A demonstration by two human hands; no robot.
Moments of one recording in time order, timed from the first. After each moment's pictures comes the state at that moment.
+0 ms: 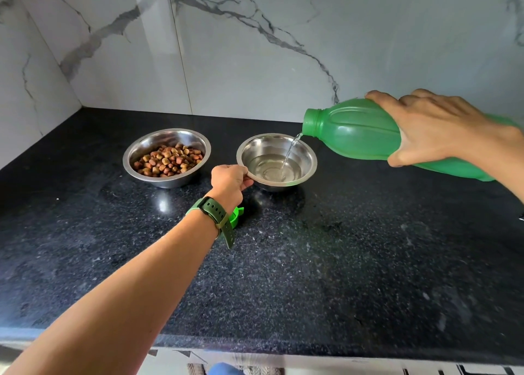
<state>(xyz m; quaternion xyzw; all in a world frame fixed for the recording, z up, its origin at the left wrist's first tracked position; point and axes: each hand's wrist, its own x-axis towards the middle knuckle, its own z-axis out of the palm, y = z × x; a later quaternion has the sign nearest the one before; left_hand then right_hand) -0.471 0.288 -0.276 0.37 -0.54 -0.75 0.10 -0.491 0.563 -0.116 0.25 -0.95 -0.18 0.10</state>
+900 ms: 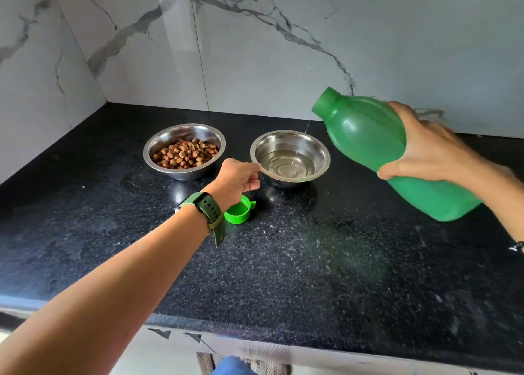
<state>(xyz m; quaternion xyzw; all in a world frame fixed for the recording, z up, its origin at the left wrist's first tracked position) -0.437 0.285 -0.249 0.31 -0.65 -0.70 0.02 -0.476 0.558 -0.151 0.18 -0.98 0.10 0.02</state>
